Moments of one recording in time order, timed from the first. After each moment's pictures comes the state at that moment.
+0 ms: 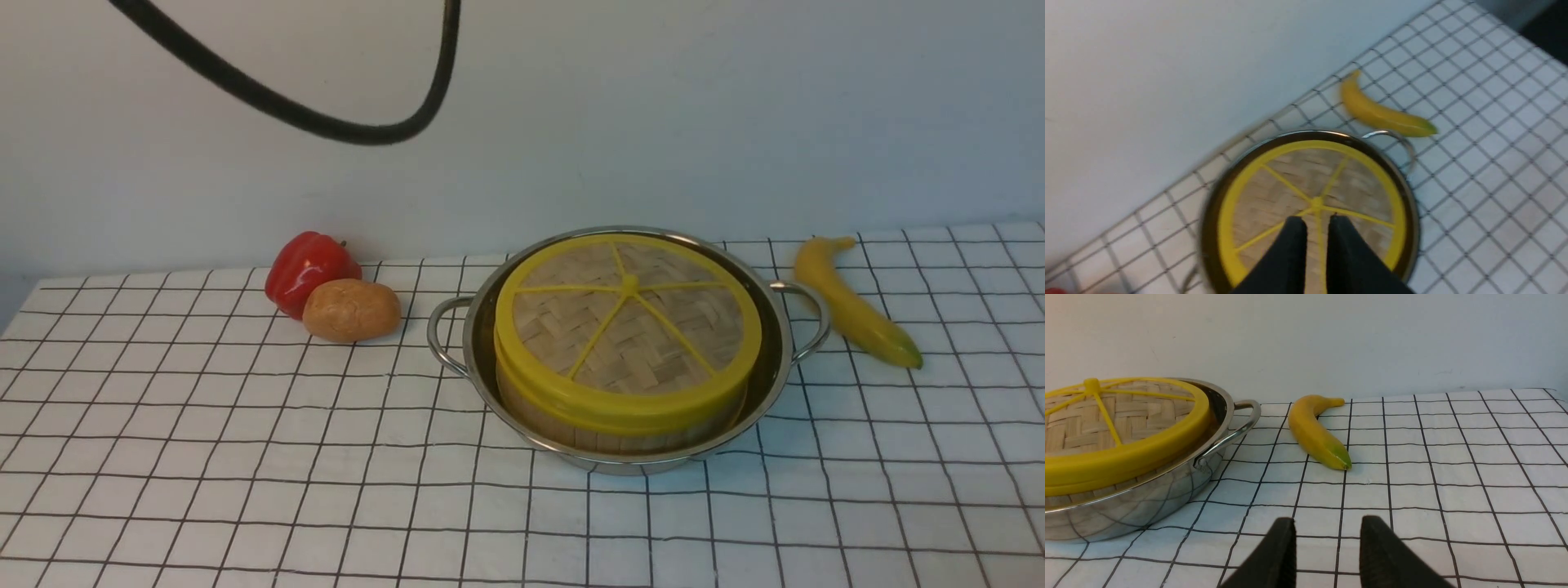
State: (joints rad) right arm 0.03 0.01 0.01 0.04 0.34 0.15; left arm -0.33 1.66 -2.03 -0.41 1.21 0.34
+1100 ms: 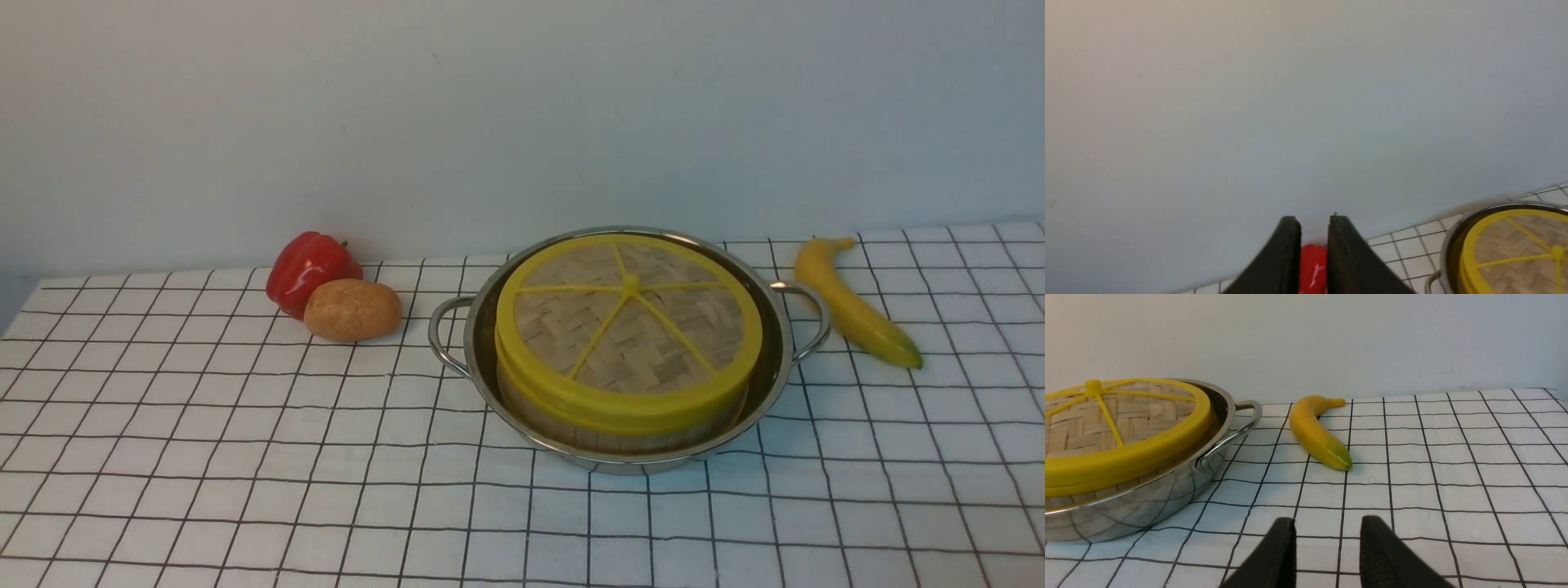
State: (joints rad) right arm 0.03 0.01 0.01 0.04 0.34 0.15; left arm -0.03 0.90 -1.37 -0.06 0.85 0.24
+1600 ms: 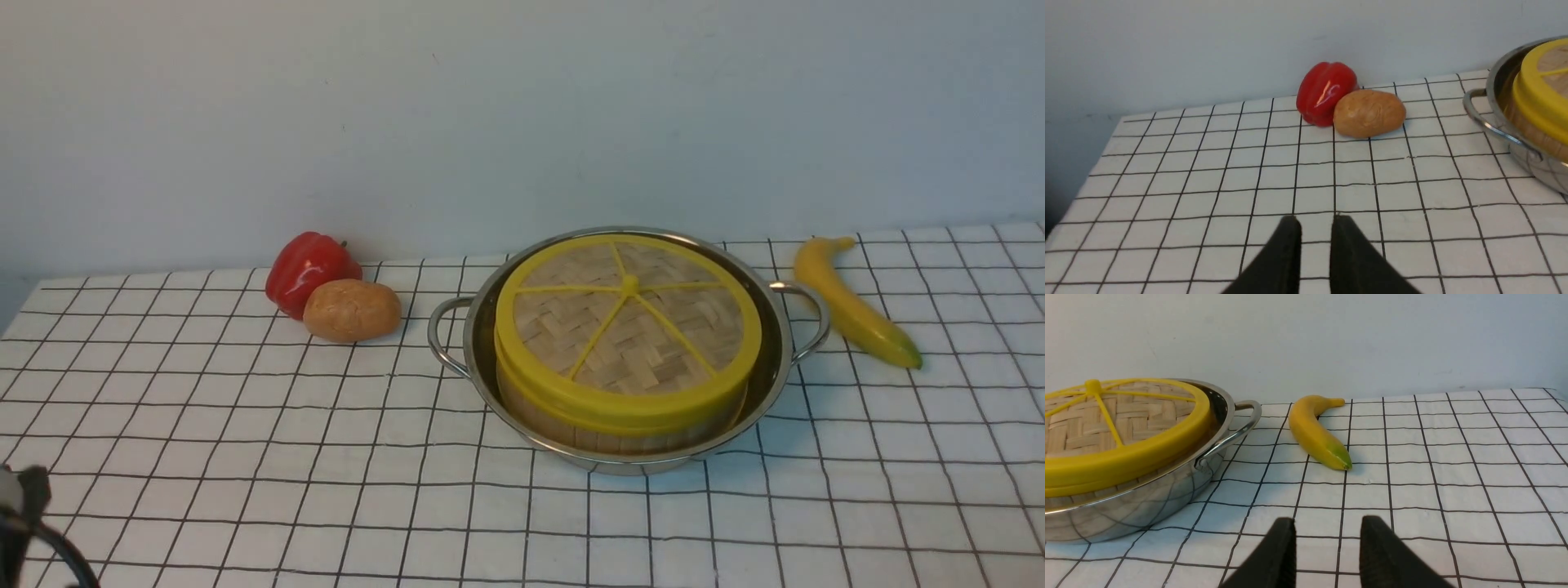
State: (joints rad) right arm 0.03 0.01 0.01 0.04 0.34 0.15; left arm 0.02 0.34 -0.26 -0.02 0.35 0.11
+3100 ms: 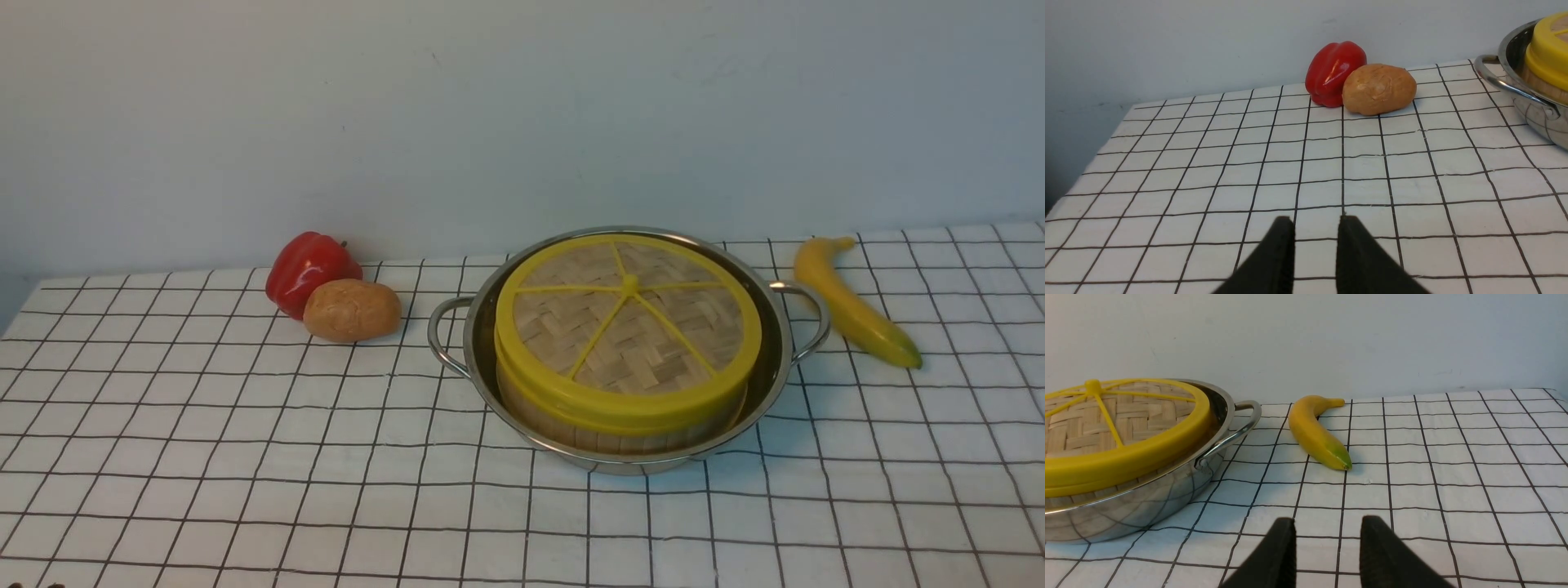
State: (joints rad) right arm 0.03 0.01 0.01 0.04 0.34 0.15; left arm 0.02 0.00 -0.06 0.03 0.42 0.08
